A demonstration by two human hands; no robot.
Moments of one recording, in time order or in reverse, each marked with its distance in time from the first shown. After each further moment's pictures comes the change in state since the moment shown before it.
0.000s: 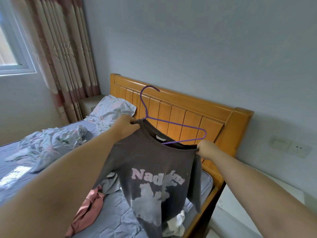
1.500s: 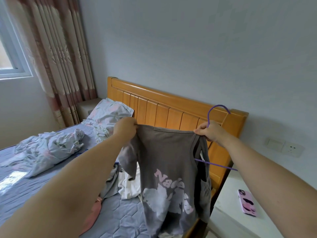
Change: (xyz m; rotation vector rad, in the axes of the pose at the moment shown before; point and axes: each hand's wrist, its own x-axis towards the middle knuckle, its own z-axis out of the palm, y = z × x) left_hand 0.022 -0.002 0.023 0.441 0.041 -0.029; right_hand -0.035 0.011 -0.081 0.793 0.119 -0.208
